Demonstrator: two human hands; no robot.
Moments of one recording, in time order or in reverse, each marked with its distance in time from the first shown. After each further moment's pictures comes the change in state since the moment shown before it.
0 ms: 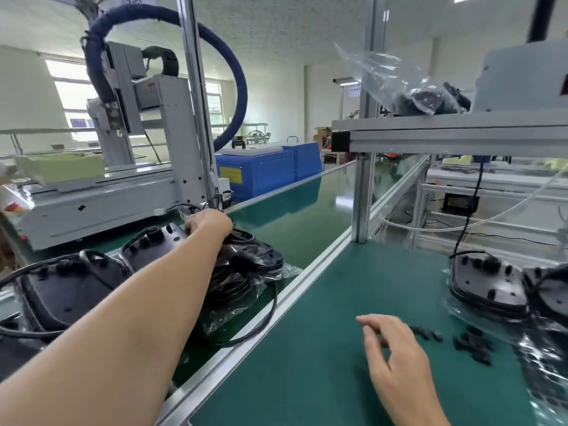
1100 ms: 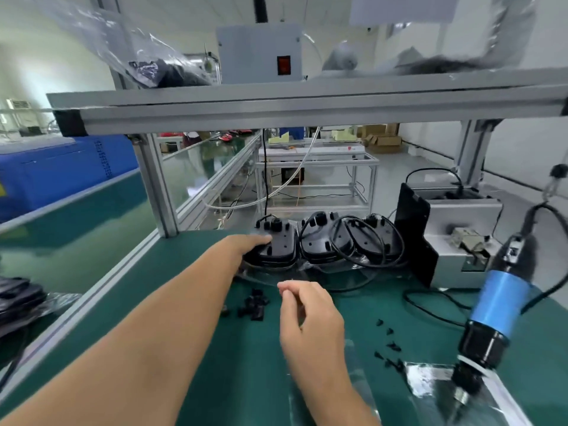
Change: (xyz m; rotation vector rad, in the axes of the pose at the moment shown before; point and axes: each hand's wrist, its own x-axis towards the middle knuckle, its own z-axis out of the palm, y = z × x) left_hand -0.244 0.297 0.178 -0.542 -0.999 0.314; right_hand -0.007 0.050 -0.152 -0.167 0.388 0.200
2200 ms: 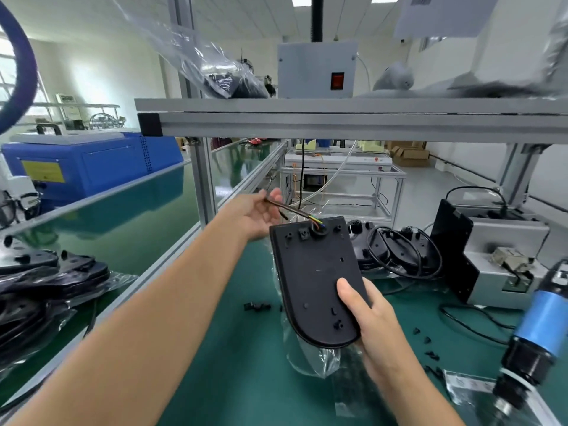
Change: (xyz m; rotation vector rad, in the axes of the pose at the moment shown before) left_hand -0.117 0.022 -0.079 -1.106 -0.256 0.193; right_hand 0.016 -0.013 -0.027 0.642 -0.298 0.556
